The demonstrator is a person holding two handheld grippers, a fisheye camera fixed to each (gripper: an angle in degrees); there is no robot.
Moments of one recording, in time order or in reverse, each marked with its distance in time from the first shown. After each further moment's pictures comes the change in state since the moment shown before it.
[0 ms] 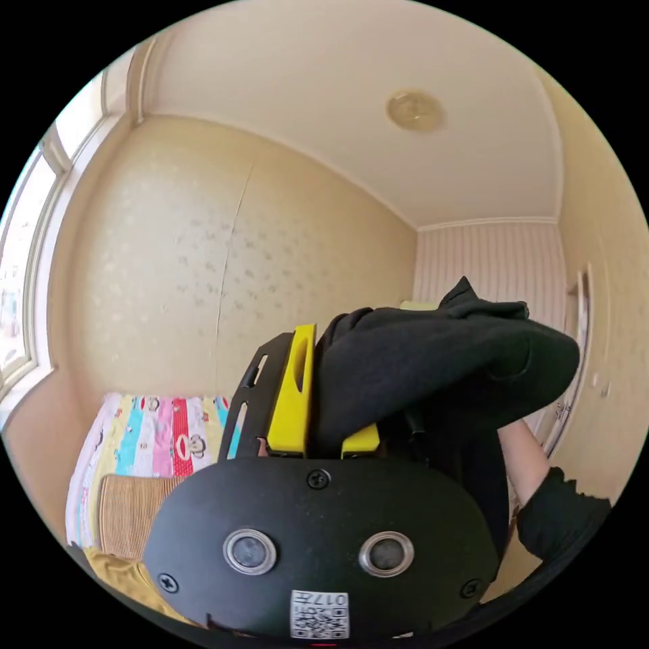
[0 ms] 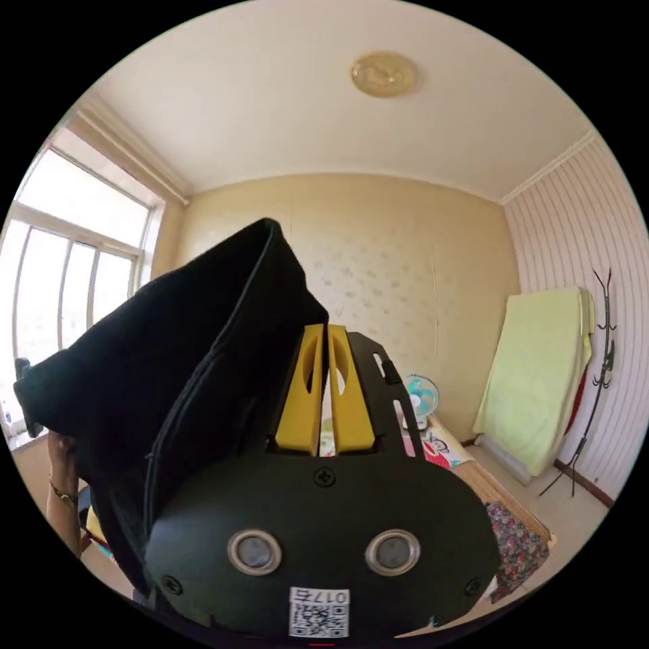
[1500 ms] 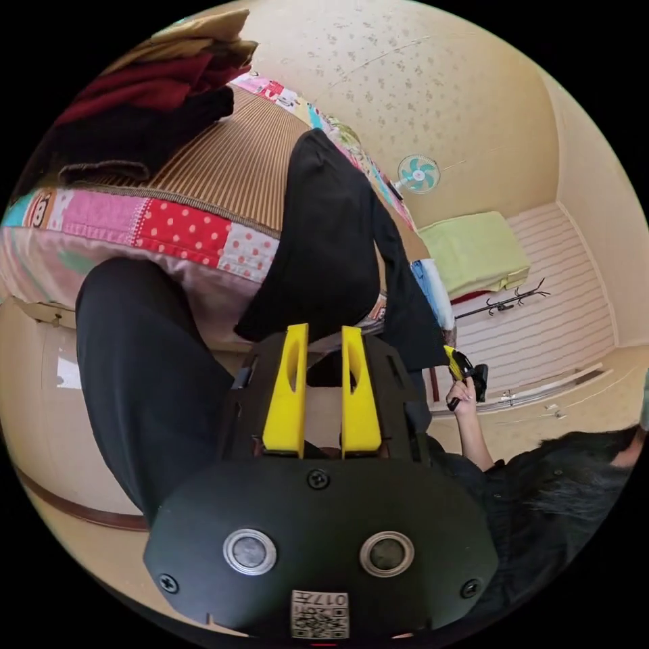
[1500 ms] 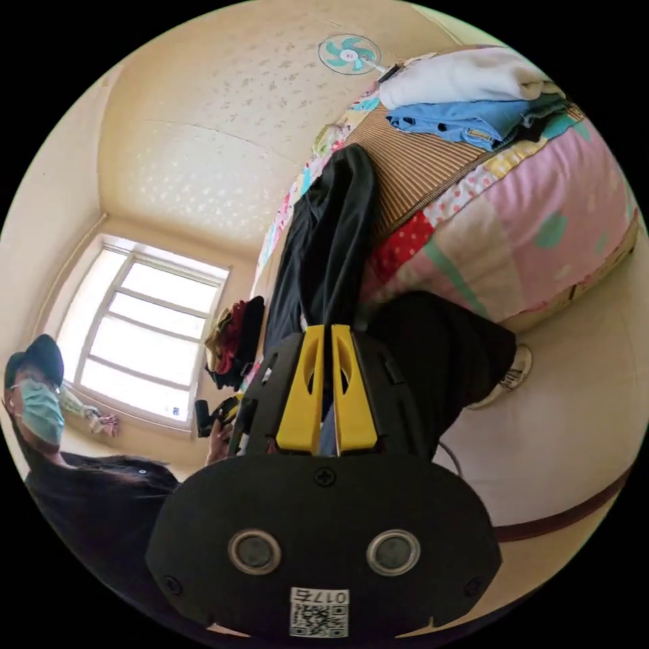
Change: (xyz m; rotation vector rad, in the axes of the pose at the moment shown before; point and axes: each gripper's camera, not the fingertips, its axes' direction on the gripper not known) left arm -0.135 0.652 -0.112 -0.734 0.042 -0.695; right arm 0.299 0.773 -0.169 -0.681 -0.687 0.797
